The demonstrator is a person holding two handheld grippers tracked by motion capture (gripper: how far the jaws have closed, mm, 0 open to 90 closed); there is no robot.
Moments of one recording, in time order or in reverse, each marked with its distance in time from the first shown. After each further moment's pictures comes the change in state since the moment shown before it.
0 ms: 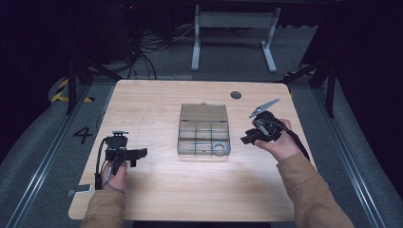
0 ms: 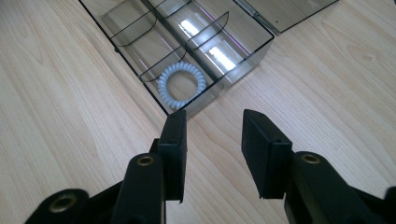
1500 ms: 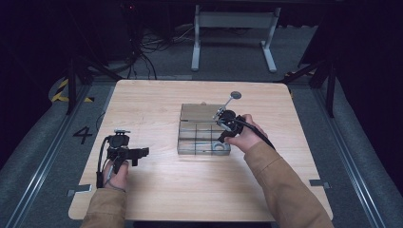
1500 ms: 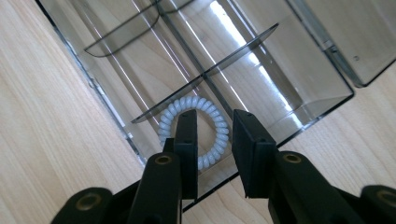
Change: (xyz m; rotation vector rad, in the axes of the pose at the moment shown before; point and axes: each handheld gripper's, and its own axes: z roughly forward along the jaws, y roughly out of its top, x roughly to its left) left arm -0.003 0.003 0.003 0.009 -0.013 0.013; right arm 0.021 0.064 0.089 0.238 -0.015 -0.092
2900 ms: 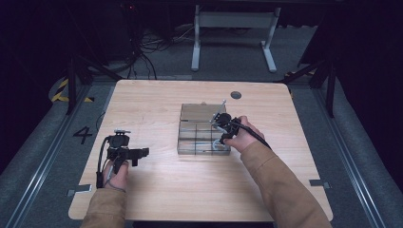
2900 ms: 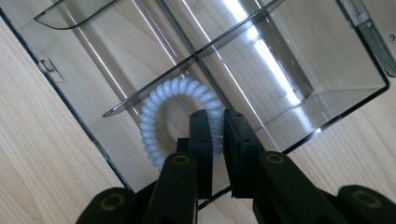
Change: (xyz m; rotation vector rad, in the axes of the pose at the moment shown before) left arm 0.000 0.000 0.000 0.002 0.000 -0.002; right arm -0.002 0.005 0.024 0.122 -0.024 -0.023
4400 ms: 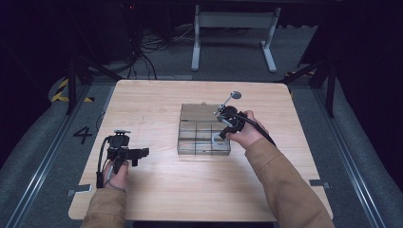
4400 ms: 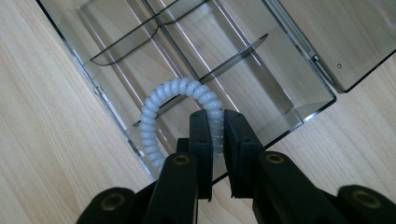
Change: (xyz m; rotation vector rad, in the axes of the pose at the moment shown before) left arm 0.001 0.000 0.000 0.003 0.000 0.005; right arm -0.005 -0.005 -0.033 -0.129 0.041 0.030
